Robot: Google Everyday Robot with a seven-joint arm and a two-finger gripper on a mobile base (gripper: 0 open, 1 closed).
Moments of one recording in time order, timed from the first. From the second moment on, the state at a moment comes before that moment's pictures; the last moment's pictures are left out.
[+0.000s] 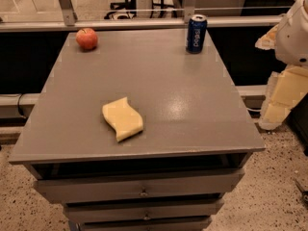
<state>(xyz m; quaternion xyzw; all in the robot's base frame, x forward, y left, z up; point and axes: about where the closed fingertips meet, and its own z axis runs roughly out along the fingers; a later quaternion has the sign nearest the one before) 0.438 -0.216 0.977 -0.60 0.78 -0.04 0.16</state>
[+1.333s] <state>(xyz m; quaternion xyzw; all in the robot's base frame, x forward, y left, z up) 0.558 -0.225 0.947 -0.54 0.80 -0.04 0.26</state>
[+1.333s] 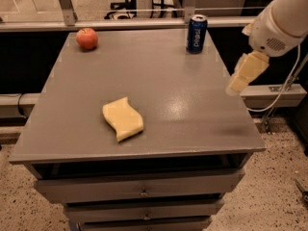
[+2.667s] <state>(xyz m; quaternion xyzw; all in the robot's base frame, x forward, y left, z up) 0.692 -0.209 0.922 -0.43 0.80 0.03 0.42</state>
